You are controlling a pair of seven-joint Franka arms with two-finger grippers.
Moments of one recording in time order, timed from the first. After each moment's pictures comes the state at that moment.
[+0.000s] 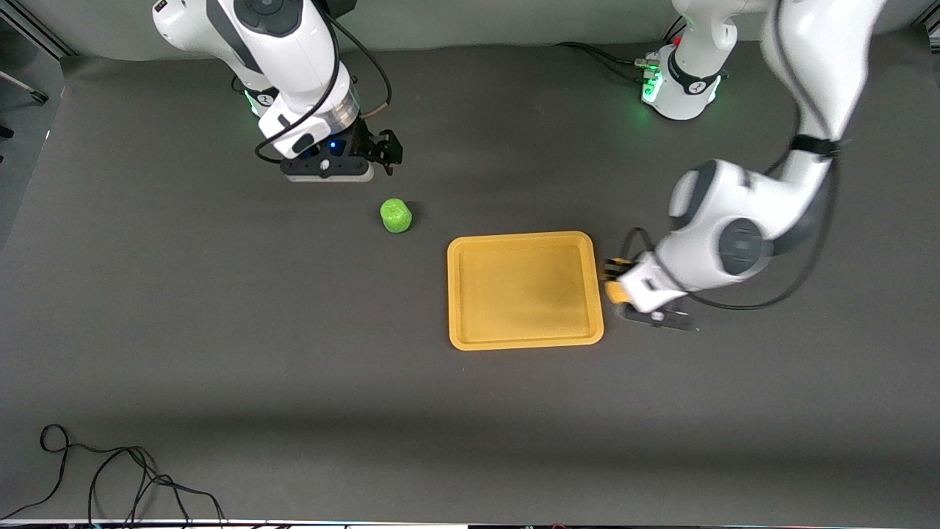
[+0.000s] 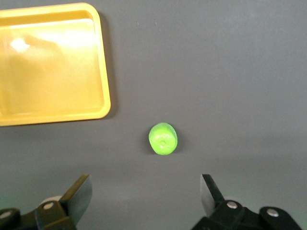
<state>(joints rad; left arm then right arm) -0.01 0.43 -0.43 -1.84 -0.06 2.15 -0.23 0.66 -0.12 0.00 -2.04 0.03 1.91 0.71</state>
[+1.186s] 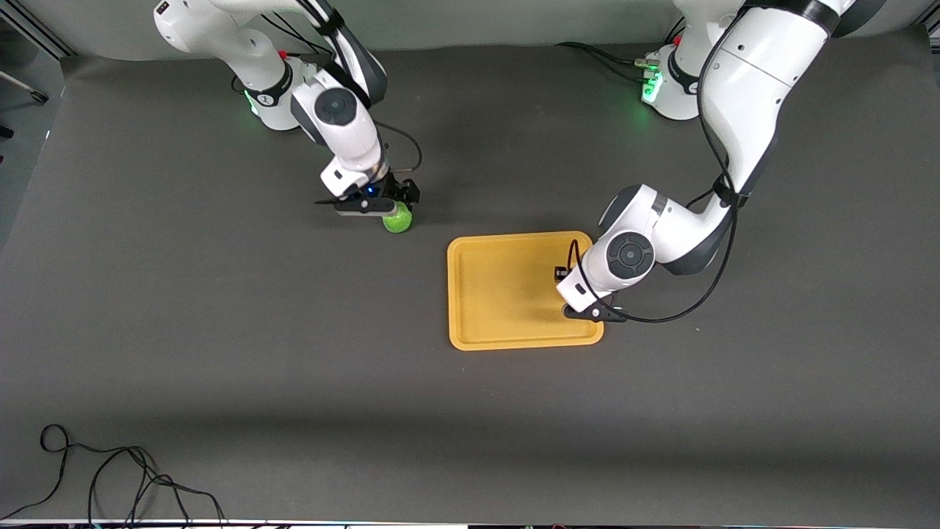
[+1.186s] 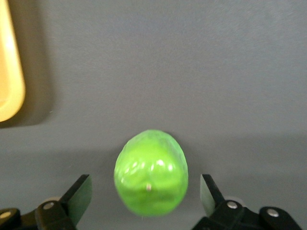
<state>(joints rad) -0.10 0.61 -0.42 -1.85 0.13 2.25 -0.49 0.74 0.17 -0.01 -2.51 0.03 2.73 0.79</state>
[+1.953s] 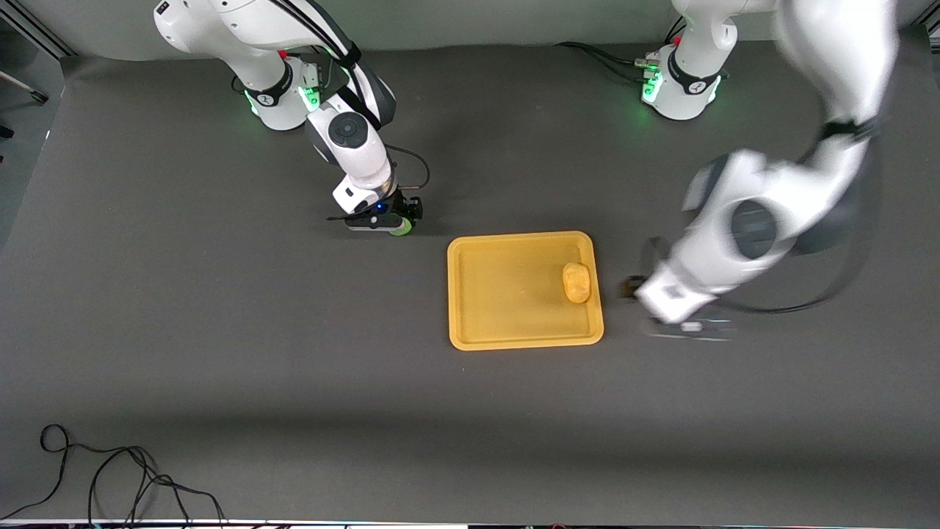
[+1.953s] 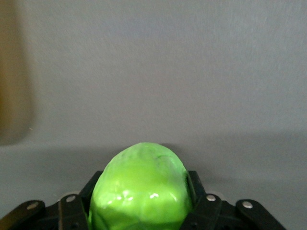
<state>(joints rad) 0.13 0.30 -0.40 -1.70 0.15 1.93 -0.22 0.74 0.28 -0.02 -2.46 0.03 2.78 0.79</state>
